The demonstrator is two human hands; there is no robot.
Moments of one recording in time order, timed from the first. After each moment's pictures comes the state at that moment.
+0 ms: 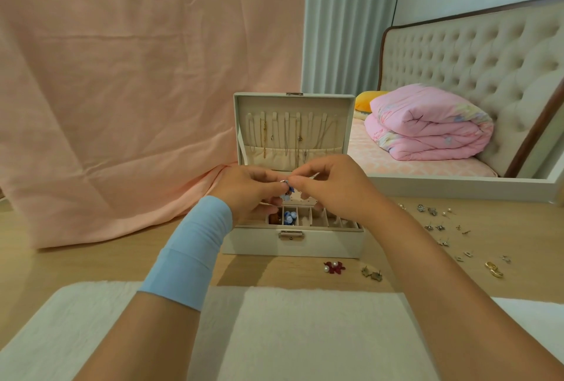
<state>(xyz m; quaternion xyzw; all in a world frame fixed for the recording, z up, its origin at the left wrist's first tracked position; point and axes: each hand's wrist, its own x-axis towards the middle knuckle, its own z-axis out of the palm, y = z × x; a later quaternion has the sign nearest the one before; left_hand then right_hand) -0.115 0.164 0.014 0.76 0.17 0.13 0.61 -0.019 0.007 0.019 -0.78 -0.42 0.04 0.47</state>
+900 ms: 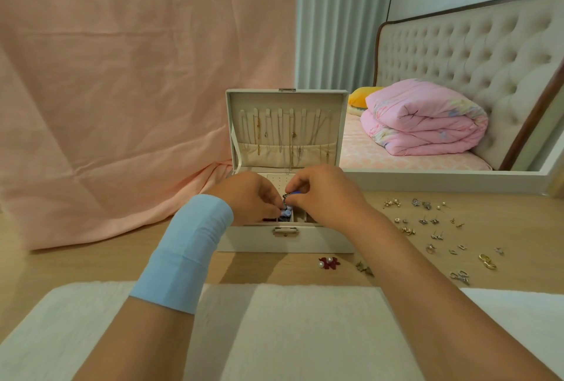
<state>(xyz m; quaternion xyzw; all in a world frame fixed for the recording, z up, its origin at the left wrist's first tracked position) -0.114 0.163 0.018 0.96 0.14 0.02 0.23 -0.021 0.017 0.002 -0.88 -0.37 -0.03 0.31</state>
